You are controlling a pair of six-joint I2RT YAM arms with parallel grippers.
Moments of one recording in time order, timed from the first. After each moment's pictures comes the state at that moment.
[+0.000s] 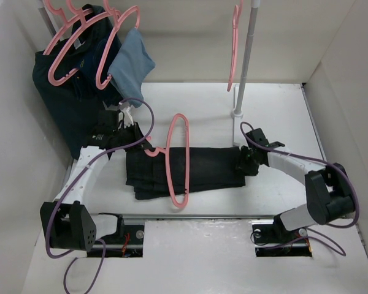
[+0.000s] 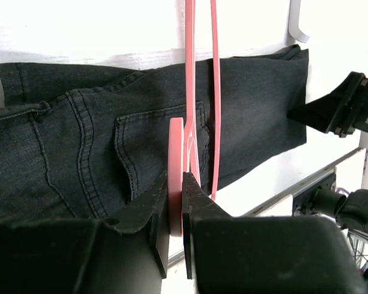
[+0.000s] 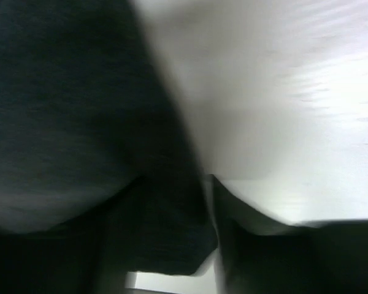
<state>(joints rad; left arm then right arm) -0.10 1.21 0.97 -0.61 0.51 -0.37 0.35 1.43 0.76 -0.54 0.01 0.67</state>
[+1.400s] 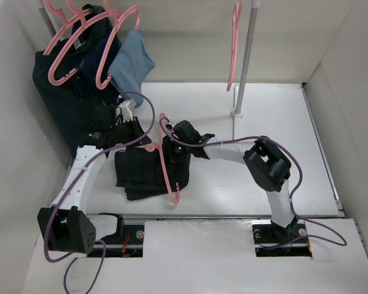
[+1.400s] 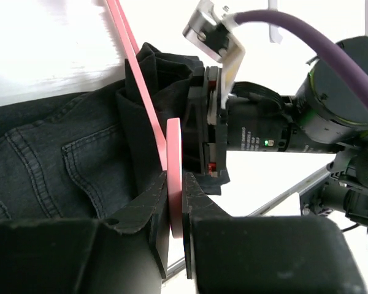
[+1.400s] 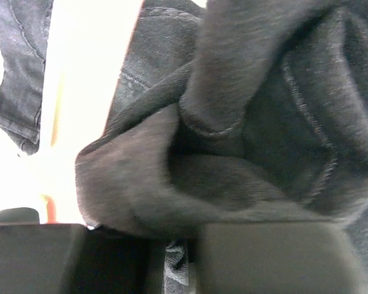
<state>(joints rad) -0.10 1.19 1.05 -0.64 0.53 -0.30 0.84 2.07 1.42 -0.11 -0.32 0.59</state>
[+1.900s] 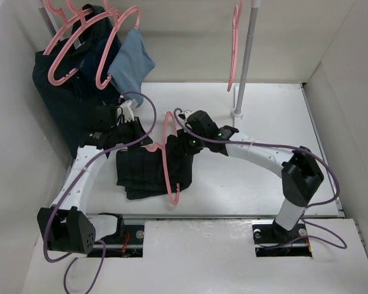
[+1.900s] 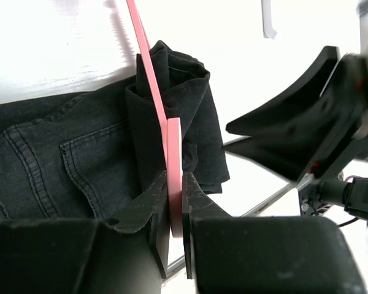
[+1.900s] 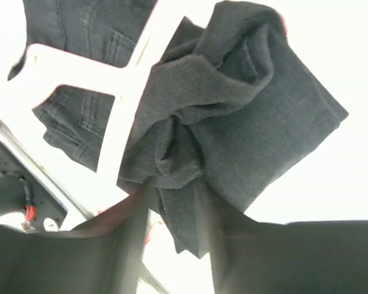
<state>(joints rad) -0.11 1.19 1.05 -0.63 0.55 -0.29 0.83 1.75 1.36 -0.37 -0.15 0.42</state>
